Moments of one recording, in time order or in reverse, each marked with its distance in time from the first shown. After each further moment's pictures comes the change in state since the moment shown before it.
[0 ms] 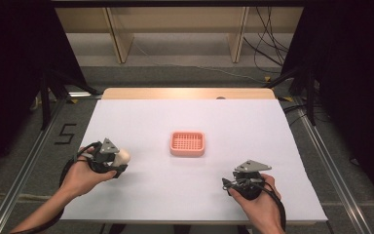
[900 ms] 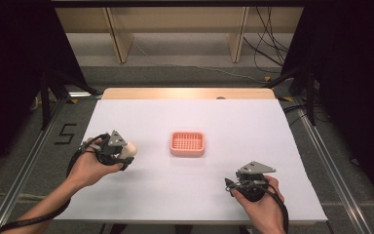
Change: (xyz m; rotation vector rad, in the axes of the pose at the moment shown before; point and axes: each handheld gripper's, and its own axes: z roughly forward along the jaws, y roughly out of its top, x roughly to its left) left arm -0.001 0.030 0.002 -0.029 0.003 0.096; right arm -0.004 -0.004 -0.005 -0.037 -0.013 -0.016
